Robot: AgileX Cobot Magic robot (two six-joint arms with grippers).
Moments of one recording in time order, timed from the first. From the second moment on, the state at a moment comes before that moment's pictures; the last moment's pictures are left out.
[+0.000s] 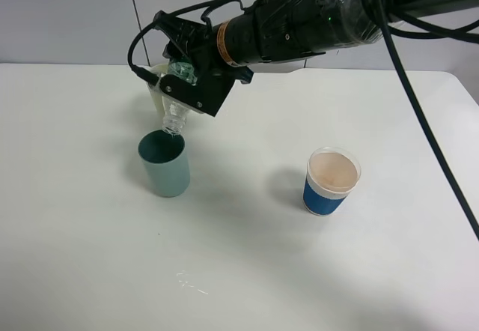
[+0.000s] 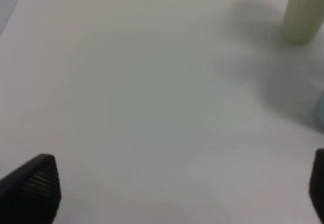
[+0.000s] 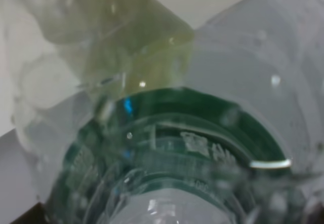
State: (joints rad) left arm 0.06 0.00 -0.50 0.00 1.06 0.01; right arm 0.72 2.01 -1.40 -1.34 -0.08 -1.02
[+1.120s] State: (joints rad) left arm 0.06 0.00 -0.50 0.00 1.06 0.01; right arm 0.72 2.01 -1.45 -1.35 -0.11 -1.07
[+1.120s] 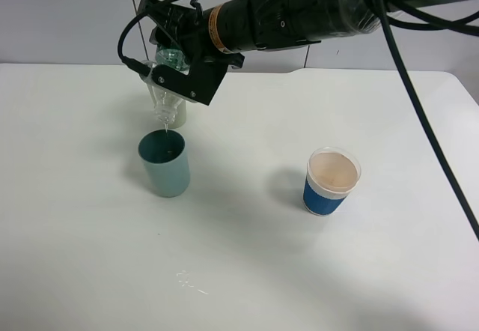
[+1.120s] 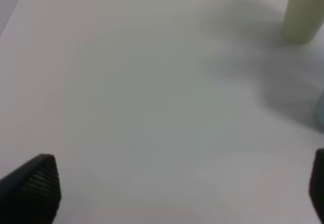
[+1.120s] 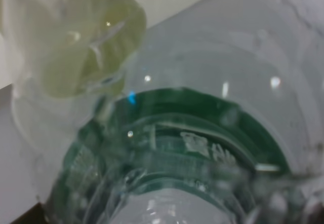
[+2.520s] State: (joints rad) left arm 0.06 0.00 -0.50 0.00 1.06 0.01; right arm 0.72 2.01 -1.45 -1.35 -0.13 -1.05
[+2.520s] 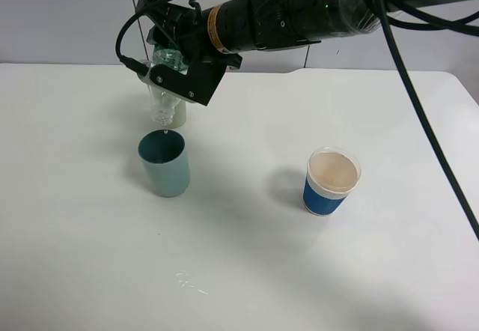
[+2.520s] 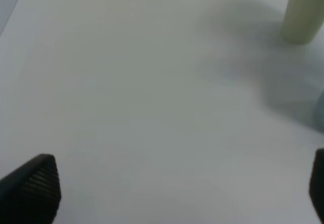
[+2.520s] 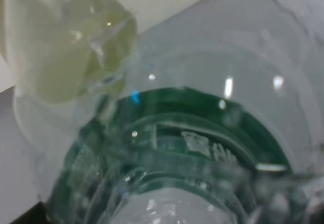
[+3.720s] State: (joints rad) left arm 0.06 0.00 -0.50 0.00 1.06 0.01; right arm 0.72 1.93 -1.45 -1.04 -0.07 0.00
